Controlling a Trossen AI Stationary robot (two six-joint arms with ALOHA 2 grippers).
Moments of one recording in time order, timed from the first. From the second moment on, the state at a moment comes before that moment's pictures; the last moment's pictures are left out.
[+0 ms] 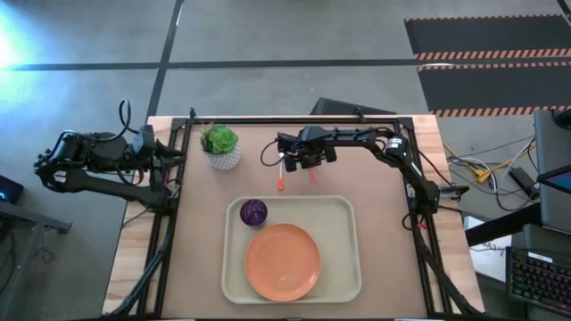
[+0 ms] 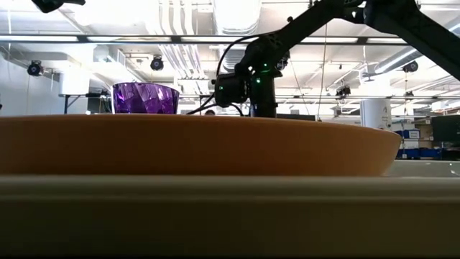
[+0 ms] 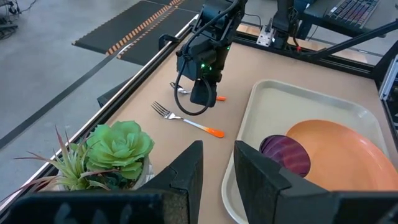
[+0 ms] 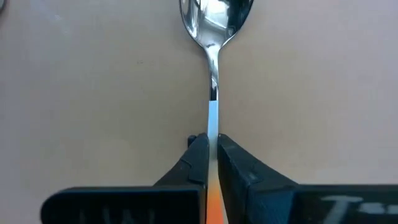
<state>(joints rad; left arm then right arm) -0.08 0.56 1.15 -1.14 -0.37 -0.30 -0.35 2.28 1.75 -1.06 0.14 1.01</state>
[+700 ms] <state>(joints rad) -0.08 0.56 1.15 -1.14 -0.35 -0.30 -0.29 2.07 1.86 -1.36 0.21 1.09</state>
